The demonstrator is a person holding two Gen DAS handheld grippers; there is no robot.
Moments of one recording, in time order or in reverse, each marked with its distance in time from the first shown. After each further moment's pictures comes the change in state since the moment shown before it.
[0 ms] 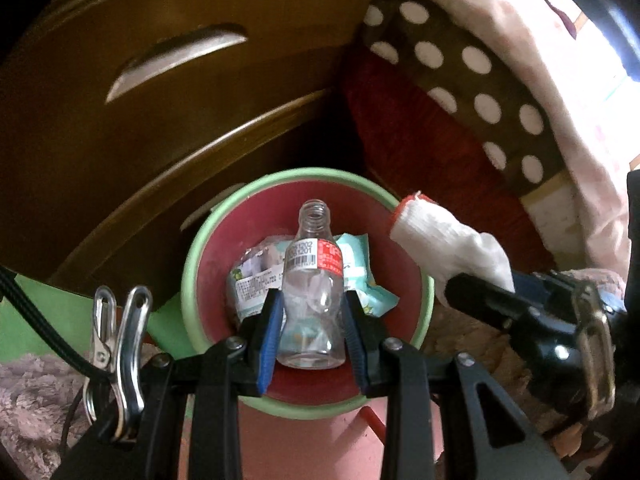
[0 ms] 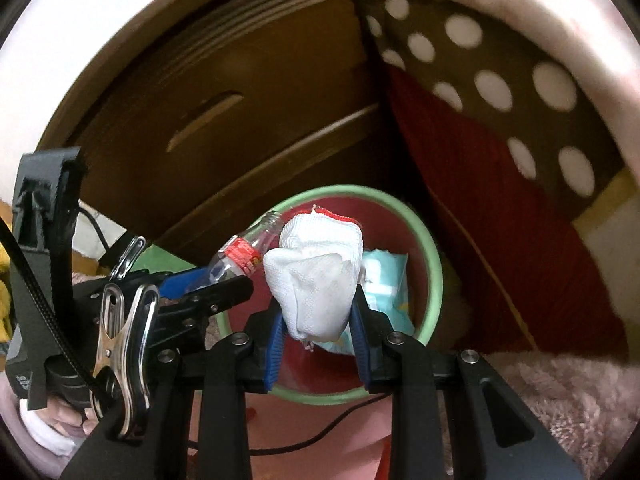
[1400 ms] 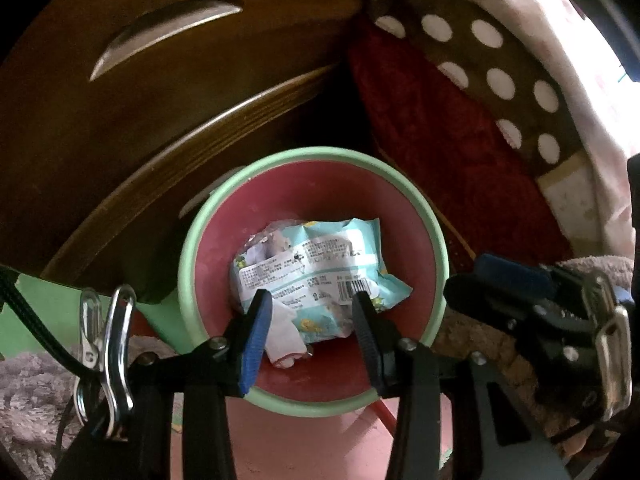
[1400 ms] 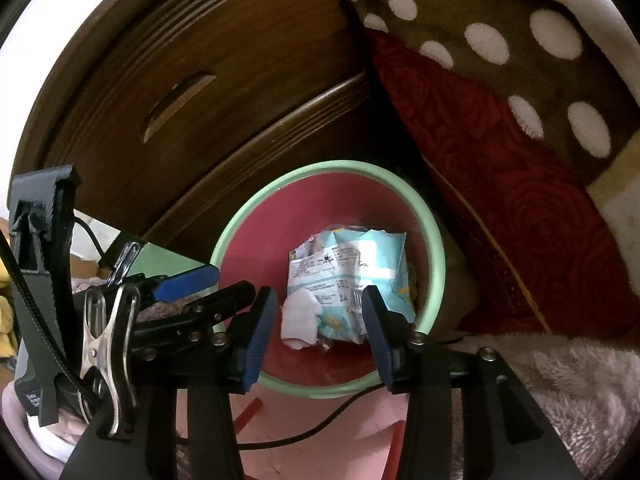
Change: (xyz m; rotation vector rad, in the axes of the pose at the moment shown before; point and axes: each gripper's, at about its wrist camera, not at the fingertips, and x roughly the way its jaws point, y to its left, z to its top) left arm 0.013 0.002 -0.006 0.022 0.030 0.031; right arm 0.028 -0.004 0.002 0.049 0.054 0.008
